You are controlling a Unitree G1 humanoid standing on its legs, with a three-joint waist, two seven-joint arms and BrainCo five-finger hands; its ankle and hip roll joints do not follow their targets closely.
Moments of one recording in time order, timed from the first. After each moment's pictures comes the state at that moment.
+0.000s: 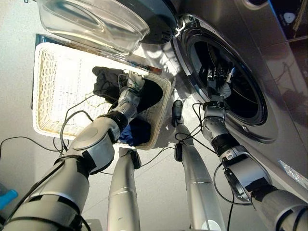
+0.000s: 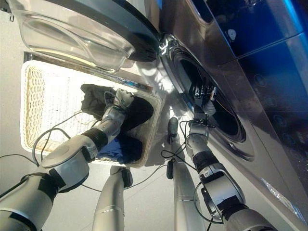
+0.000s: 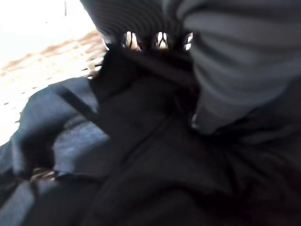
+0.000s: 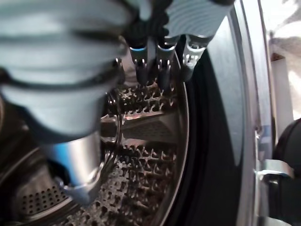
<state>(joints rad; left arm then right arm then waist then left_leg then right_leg) -1.28 0.34 -1.13 1.17 0.95 0.32 0.04 -0.91 -0.22 0.24 0.80 1.83 -0.62 0.34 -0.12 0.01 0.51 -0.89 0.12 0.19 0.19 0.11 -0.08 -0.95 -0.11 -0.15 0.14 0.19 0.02</state>
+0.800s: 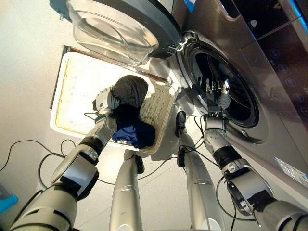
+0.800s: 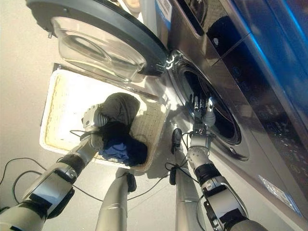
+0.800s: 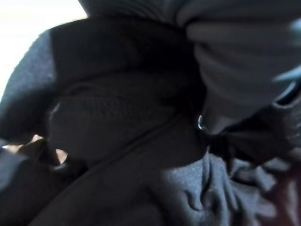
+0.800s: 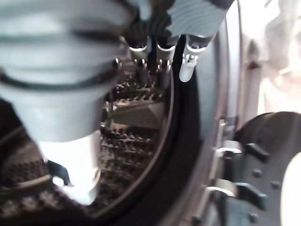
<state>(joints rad) -0.86 0.45 -0.53 1.05 0.20 -0.23 0.76 -0.70 -0.20 0.23 0.67 1.54 -0.61 0.12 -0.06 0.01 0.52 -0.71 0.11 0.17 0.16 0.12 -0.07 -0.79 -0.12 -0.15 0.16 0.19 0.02</state>
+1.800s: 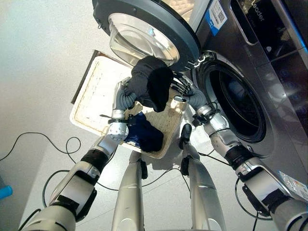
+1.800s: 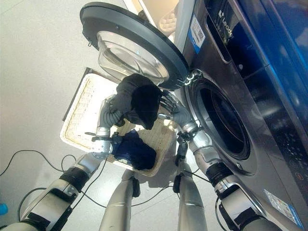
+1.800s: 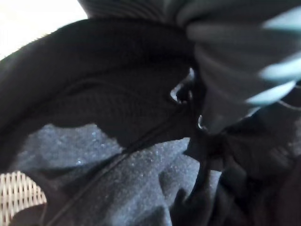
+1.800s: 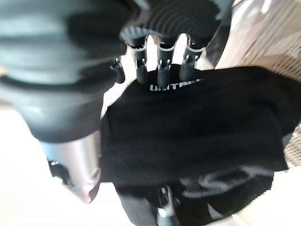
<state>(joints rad) -0.71 0.42 -0.43 0.68 0.09 -0.54 0.60 -0.79 -0.40 0.49 0.60 0.63 -0.39 0.26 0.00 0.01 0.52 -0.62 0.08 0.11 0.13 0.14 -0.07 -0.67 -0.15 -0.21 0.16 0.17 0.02</state>
